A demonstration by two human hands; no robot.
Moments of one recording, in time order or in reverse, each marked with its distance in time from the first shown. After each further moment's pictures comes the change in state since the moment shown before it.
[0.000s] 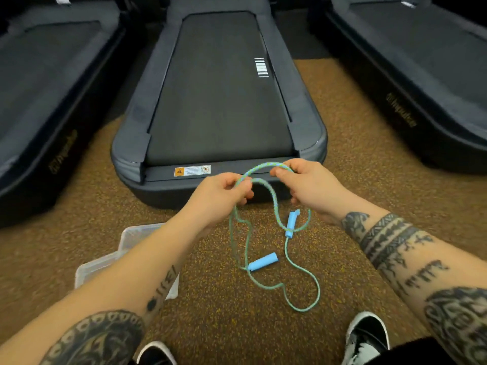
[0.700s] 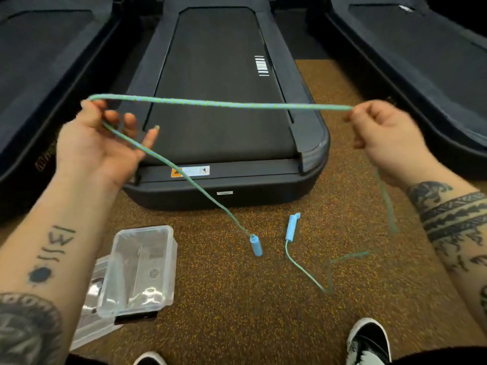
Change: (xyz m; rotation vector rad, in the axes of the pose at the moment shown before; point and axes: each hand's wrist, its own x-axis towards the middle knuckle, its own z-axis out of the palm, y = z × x) left_hand 0.027 0.024 -0.152 -1.106 0.403 0.079; right_hand 0.028 -0.026 -0.085 -0.035 0.348 -0.200
